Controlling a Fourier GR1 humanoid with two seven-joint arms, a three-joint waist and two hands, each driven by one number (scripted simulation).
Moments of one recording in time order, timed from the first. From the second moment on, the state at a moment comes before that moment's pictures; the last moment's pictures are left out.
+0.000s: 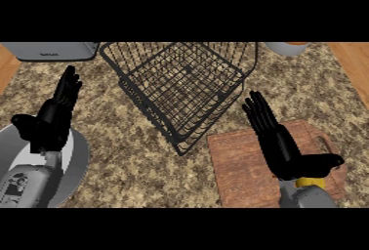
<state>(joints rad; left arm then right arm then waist) -0.23 0.34 -0.07 -1.48 0.10 0.22 0.04 -0.14 -0.23 0.34 -1.55 -0.40 -0.13 -0.15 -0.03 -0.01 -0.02</state>
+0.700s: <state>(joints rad) -0.16 0.41 -0.18 -1.57 -0.06 0.14 -0.06 -0.30 -0.31 0.18 -1.46 -0.16 -0.39 -0.05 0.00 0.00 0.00</state>
